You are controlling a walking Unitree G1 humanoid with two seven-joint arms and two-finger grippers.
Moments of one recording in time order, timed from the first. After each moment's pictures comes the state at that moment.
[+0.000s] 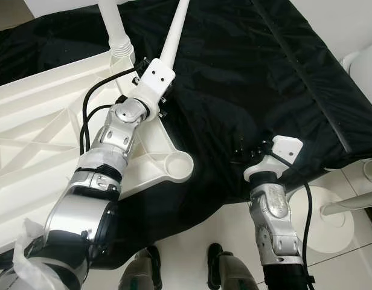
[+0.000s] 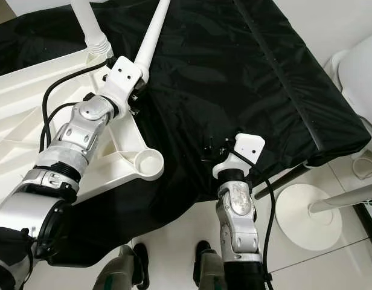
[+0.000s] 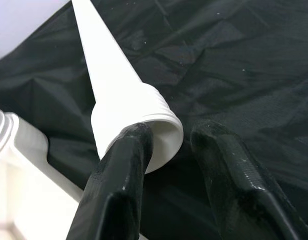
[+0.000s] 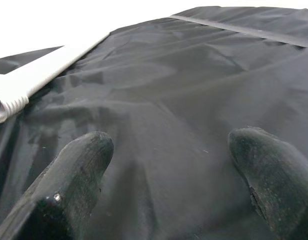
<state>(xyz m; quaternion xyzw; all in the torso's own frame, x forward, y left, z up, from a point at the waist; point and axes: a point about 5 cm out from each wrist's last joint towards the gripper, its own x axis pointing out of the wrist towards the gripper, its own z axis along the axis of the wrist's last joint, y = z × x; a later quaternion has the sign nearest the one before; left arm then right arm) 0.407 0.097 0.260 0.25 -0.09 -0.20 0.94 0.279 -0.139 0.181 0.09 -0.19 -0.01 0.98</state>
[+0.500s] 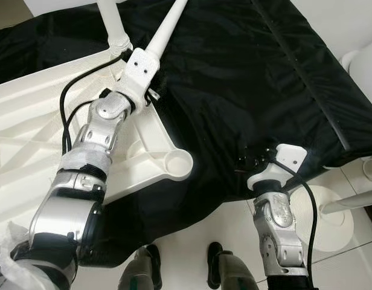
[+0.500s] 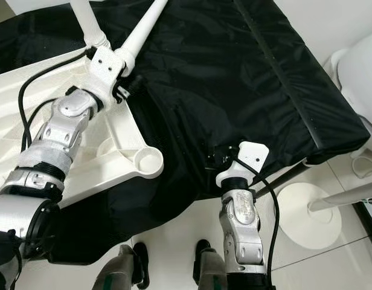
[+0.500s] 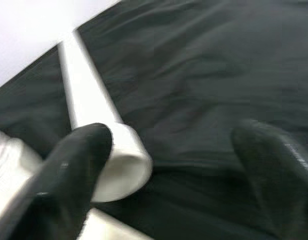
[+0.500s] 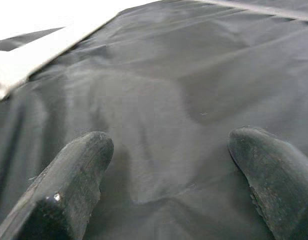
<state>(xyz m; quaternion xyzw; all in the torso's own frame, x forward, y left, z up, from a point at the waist) 0.390 0.116 0.267 0.24 -0.15 -0.29 0.91 0.272 -0.139 0.170 0.09 -0.16 0.03 0.98</state>
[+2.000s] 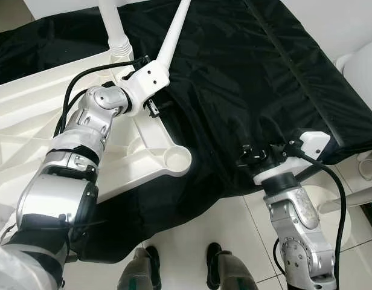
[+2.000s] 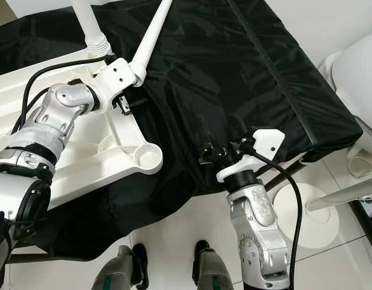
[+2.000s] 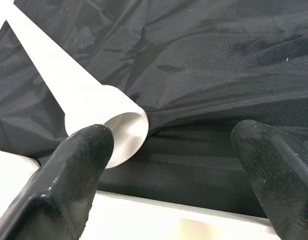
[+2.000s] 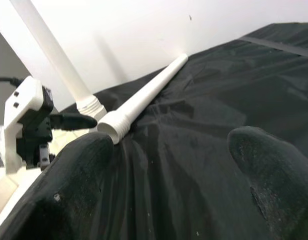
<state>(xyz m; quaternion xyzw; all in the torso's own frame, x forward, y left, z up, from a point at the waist) 0.410 0.121 0.272 0.39 -0.04 -0.31 0.87 0.240 -0.134 0.221 0.15 -0.21 0.16 0.95</state>
